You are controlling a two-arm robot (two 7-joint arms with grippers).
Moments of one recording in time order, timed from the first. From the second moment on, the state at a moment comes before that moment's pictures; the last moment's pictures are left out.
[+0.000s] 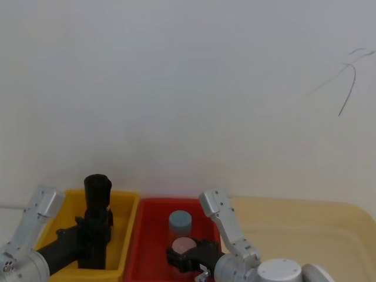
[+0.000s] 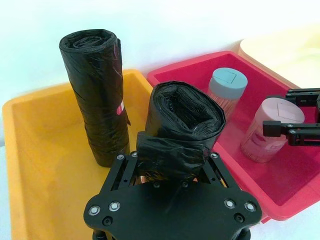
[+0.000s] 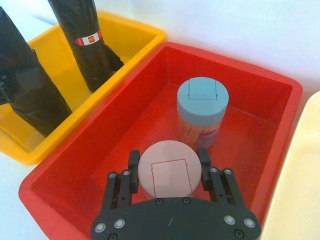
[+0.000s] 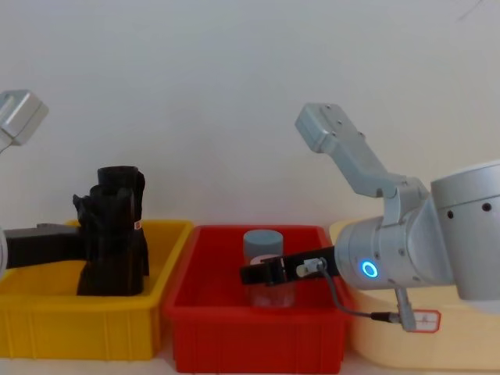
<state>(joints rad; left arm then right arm) -0.40 0.41 0.34 -1.30 -0.46 0.18 -0.40 0.50 0.04 -0.45 -1.18 0.17 0.49 0.23</state>
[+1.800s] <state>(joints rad) -0.76 0.22 0.48 -1.07 -0.55 0.13 -0.68 0.29 0.19 -0.17 -1.69 0.12 0.44 0.07</state>
